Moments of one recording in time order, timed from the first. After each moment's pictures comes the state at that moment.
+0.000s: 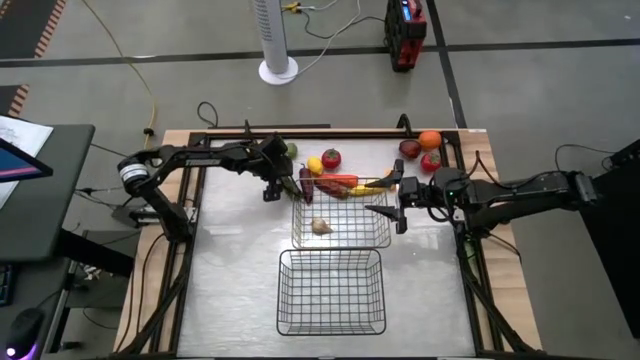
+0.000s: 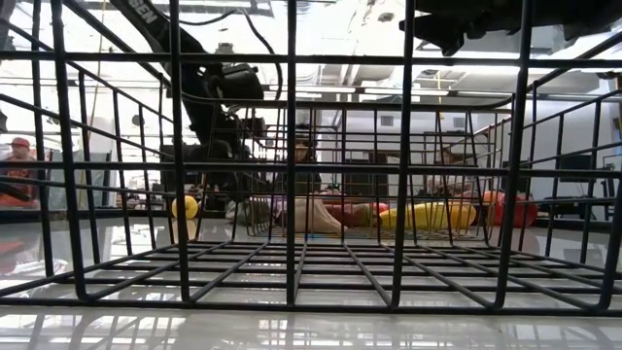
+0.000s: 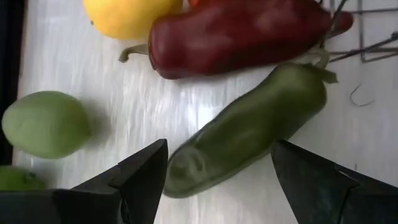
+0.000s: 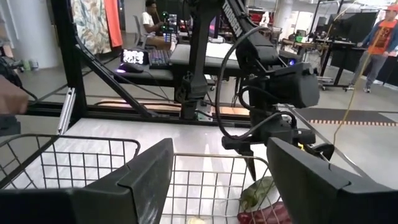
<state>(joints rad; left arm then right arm) 0.55 1.63 0.94 -0.39 0.09 0.53 -0.02 0.90 0.55 0.32 0.02 -0.09</state>
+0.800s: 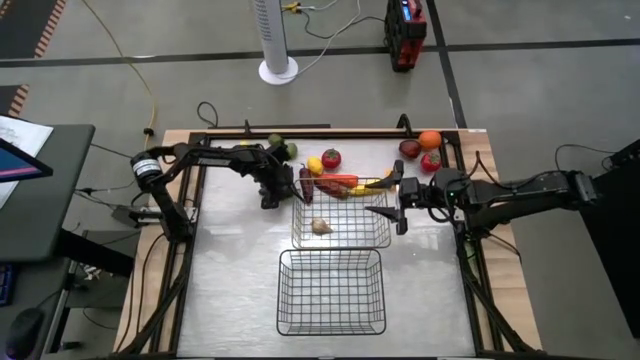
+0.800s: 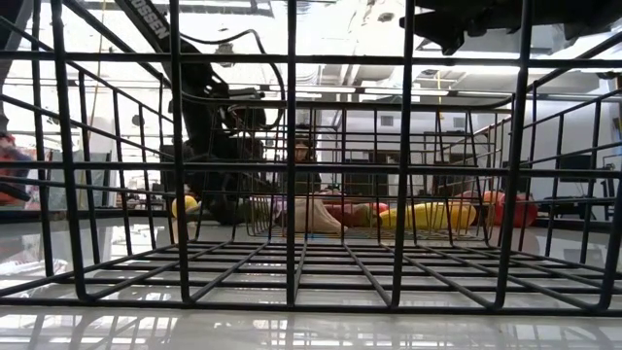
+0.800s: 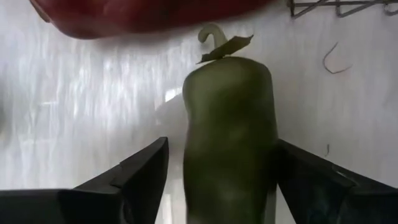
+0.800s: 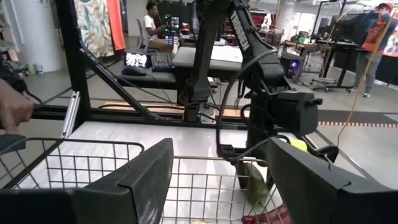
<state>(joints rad) 0.54 1.73 0.94 -0.46 0.15 0.52 -0.01 0.90 0.55 0.33 0.02 -0.08</state>
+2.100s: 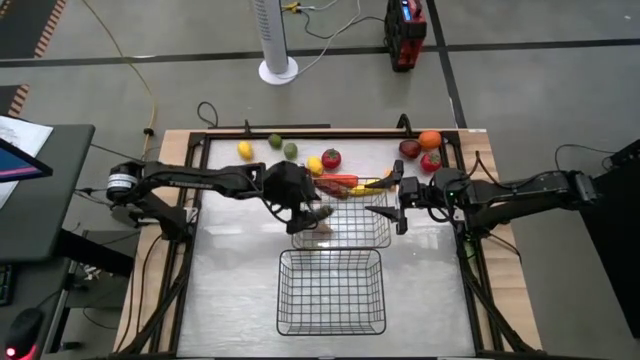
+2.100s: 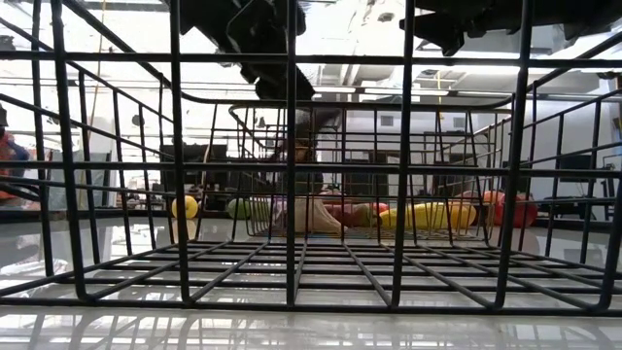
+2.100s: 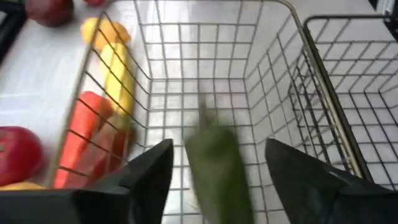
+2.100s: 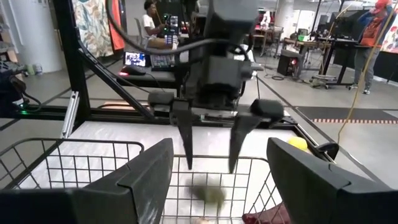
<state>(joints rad) 0.14 1.52 1.11 -0.26 0.14 0.06 -0.01 0.90 0.55 0.32 0.02 -0.07</state>
